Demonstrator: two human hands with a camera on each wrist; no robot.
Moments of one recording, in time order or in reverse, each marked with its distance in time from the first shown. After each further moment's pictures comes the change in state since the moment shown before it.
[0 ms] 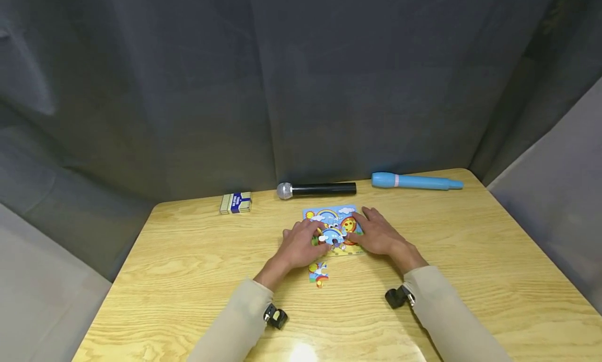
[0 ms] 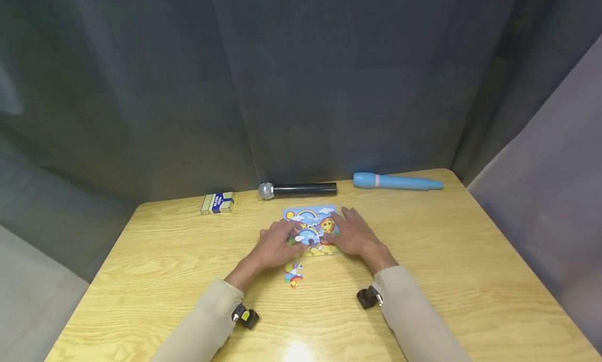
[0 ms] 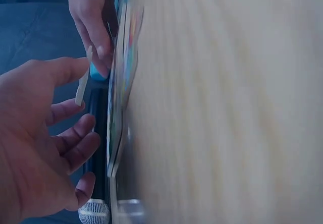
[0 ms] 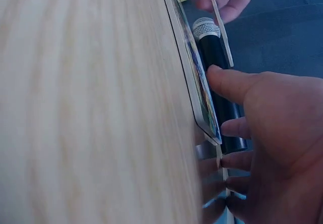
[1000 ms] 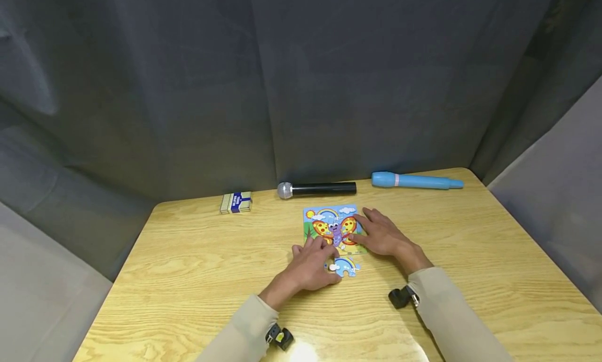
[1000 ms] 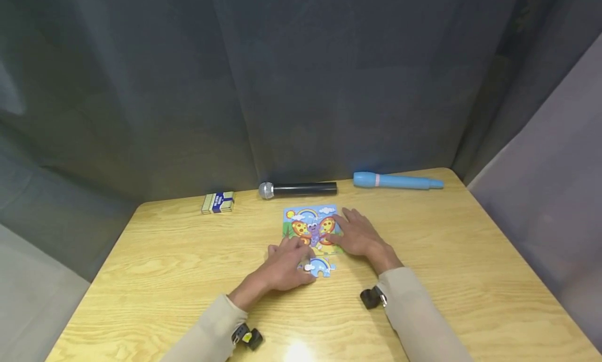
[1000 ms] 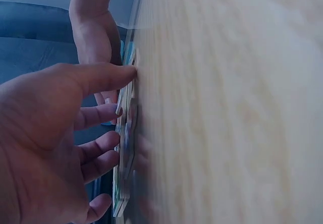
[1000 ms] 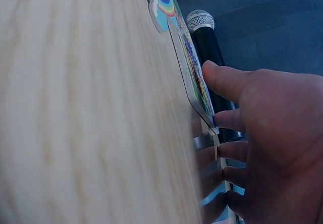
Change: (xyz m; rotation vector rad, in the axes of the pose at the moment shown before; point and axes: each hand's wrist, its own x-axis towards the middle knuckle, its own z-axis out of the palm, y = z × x) left_hand -0.034 0.033 0.011 0.128 -0.134 0.072; right_hand -0.002 0.013 0.001 -0.023 0.004 -0.041
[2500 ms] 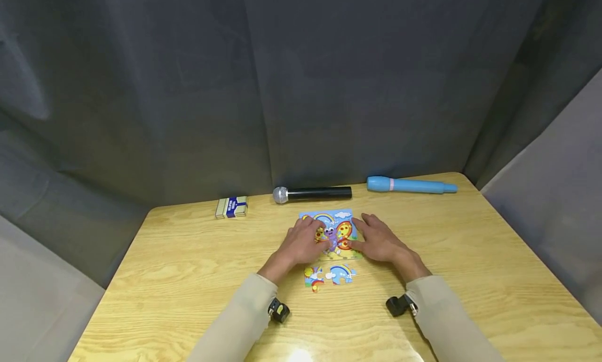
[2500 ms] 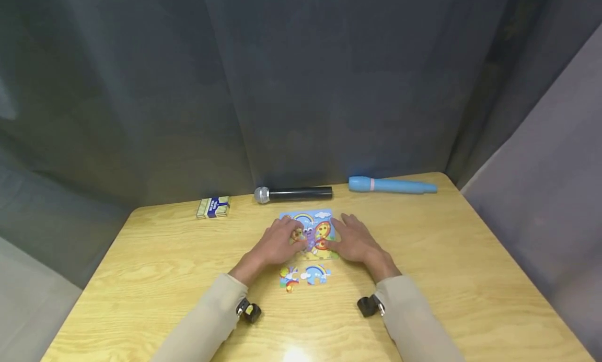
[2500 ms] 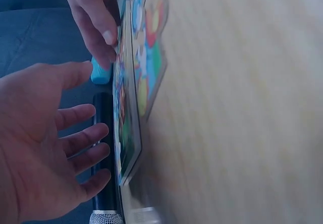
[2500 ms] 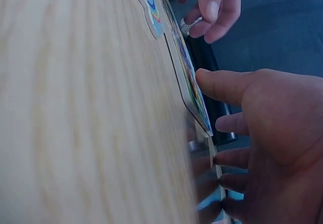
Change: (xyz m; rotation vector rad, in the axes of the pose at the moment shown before) left_hand 0.051 -0.025 -0.017 -0.080 0.082 -0.075; right_hand -0.008 0.001 -0.001 0.055 0.030 0.018
